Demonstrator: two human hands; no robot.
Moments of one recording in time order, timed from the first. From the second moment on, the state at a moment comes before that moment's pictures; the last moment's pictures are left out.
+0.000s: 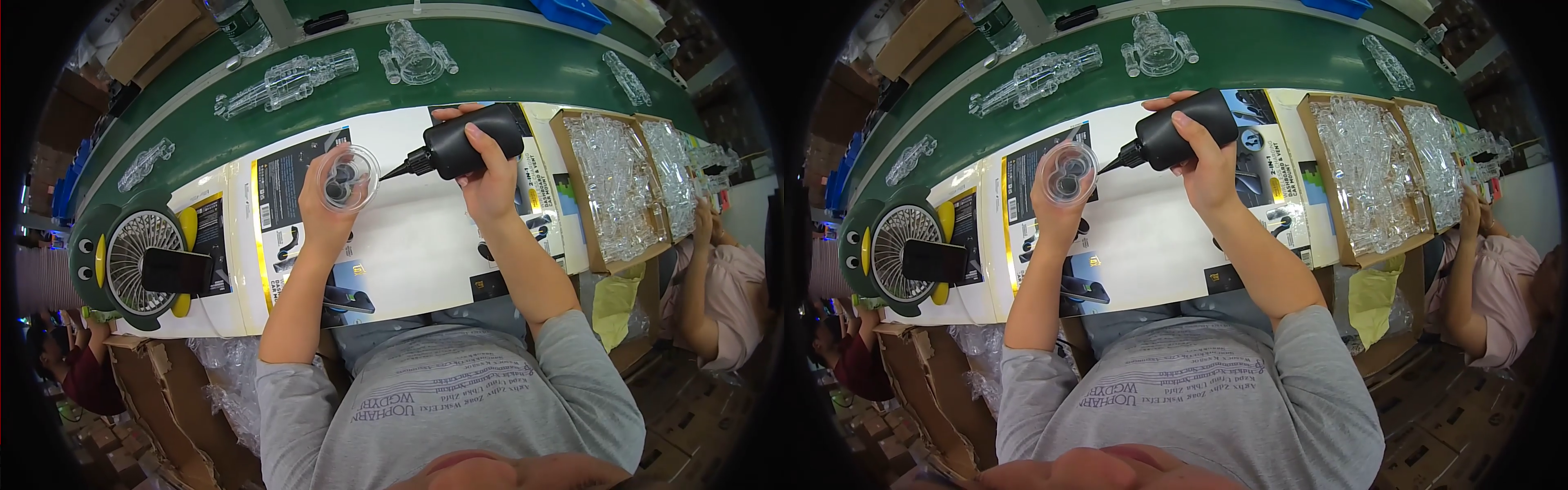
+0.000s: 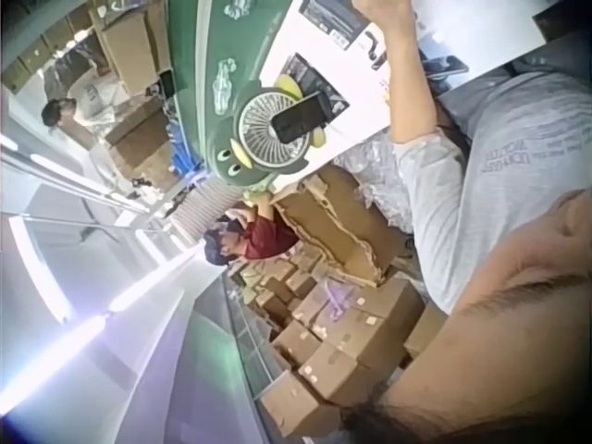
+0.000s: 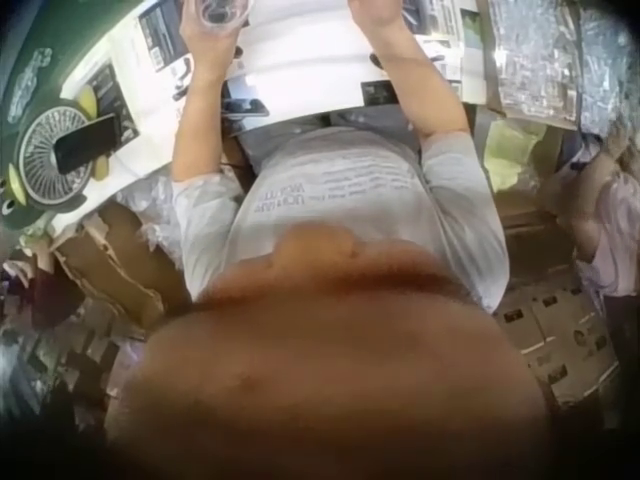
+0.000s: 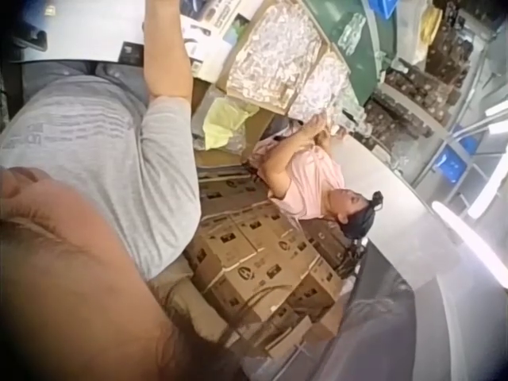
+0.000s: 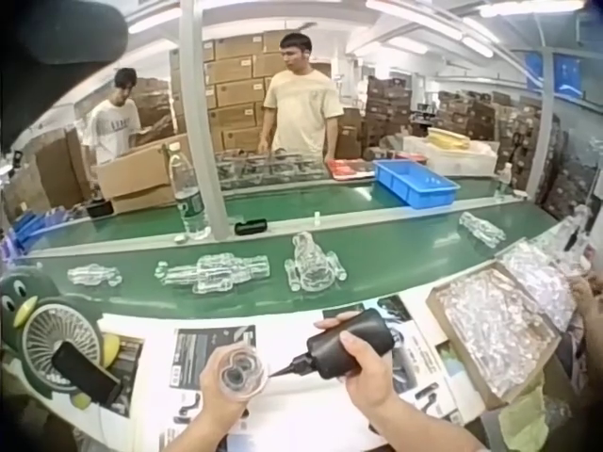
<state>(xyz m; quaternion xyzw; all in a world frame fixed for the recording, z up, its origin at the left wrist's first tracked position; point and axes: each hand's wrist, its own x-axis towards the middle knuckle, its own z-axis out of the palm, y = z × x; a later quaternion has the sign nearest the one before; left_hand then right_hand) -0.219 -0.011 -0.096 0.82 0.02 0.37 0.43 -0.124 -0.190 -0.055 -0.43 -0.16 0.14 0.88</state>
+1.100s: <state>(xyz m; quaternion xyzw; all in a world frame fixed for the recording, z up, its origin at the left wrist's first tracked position) -0.224 -0.002 -0.088 0.85 -0.02 0.28 0.45 -0.117 -0.194 -0.052 -0.43 -0.19 0.09 0.88</state>
